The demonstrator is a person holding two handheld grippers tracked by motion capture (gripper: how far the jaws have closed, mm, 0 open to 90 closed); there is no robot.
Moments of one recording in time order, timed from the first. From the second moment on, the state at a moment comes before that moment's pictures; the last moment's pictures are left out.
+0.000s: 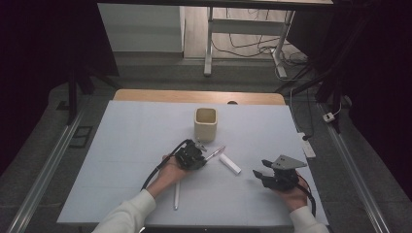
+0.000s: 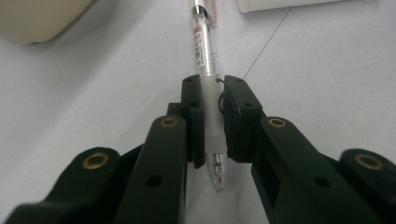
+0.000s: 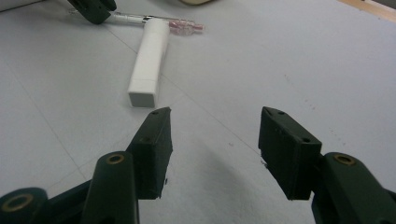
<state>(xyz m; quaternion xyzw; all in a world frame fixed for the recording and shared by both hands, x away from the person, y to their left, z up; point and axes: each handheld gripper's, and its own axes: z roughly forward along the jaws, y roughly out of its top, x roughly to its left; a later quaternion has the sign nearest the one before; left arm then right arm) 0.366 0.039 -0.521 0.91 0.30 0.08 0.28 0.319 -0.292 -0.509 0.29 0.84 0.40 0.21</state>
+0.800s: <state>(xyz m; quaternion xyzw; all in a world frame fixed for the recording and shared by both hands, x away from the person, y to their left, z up) 0.365 0.045 -0.517 0.90 0.29 0.10 0.31 0.319 -0.292 -0.509 0.29 0.84 0.40 0.22</state>
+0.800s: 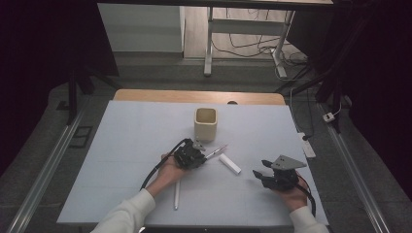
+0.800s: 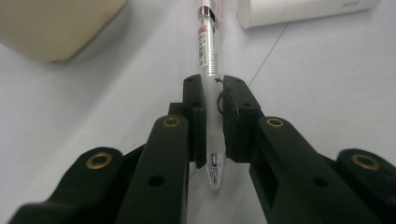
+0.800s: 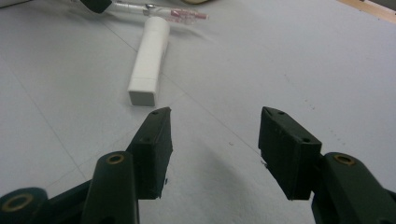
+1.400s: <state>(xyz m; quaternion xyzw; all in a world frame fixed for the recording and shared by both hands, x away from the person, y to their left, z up) 0.358 0.064 -0.491 0.88 0.28 0.09 0.38 0.318 -0.292 -0.509 0.29 0.84 0.40 0.22</state>
